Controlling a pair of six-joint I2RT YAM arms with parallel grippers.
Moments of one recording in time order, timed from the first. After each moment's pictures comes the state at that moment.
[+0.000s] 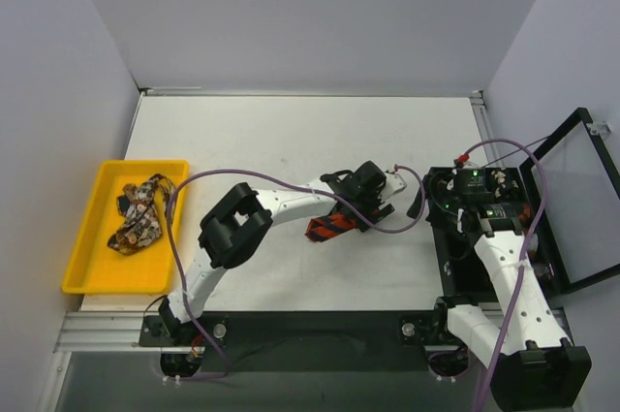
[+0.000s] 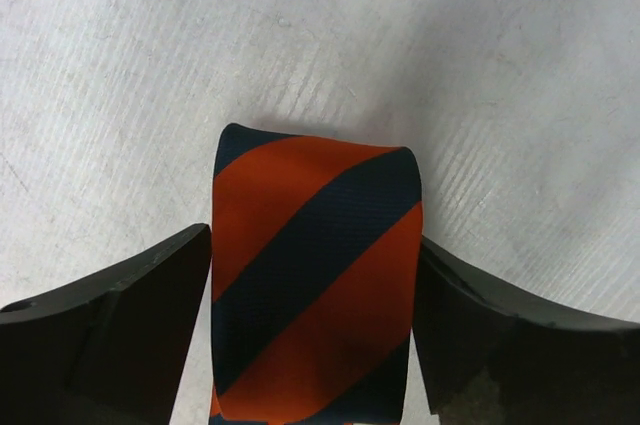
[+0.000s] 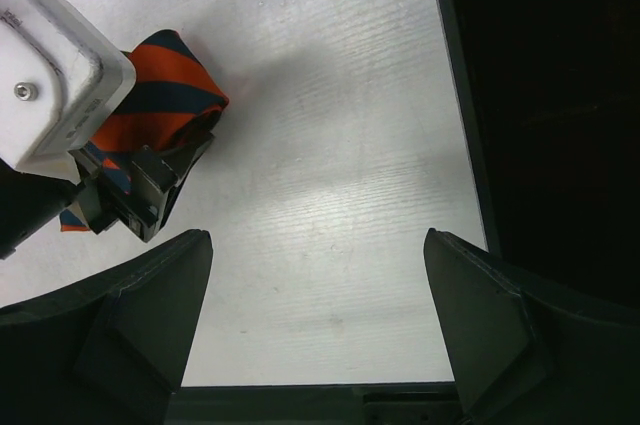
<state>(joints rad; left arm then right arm) -1.01 2.21 1.69 -0.38 -0.05 0.09 0.06 0.92 0.79 -0.82 -0.03 0.42</state>
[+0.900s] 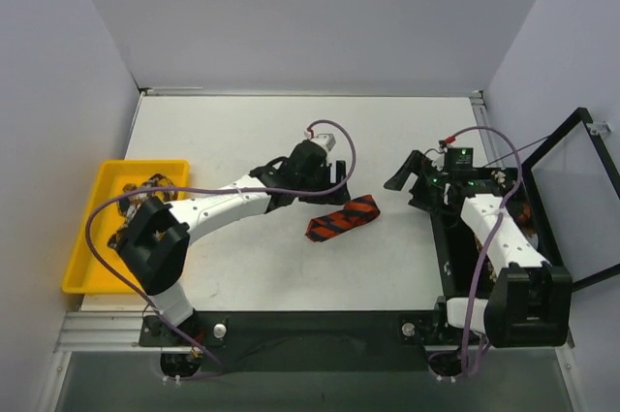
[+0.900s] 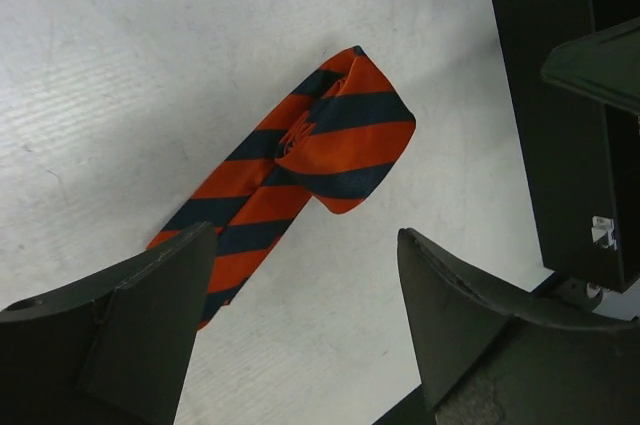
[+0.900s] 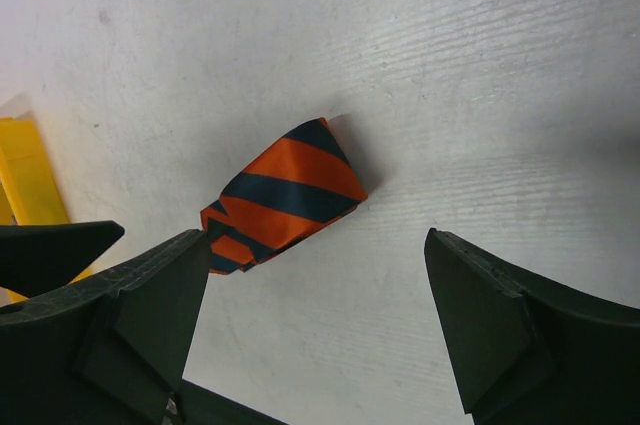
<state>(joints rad) -0.83 1.67 1.26 -0.28 0.02 -0.62 0.01 1.21 0.81 -0.45 -0.34 0.55</state>
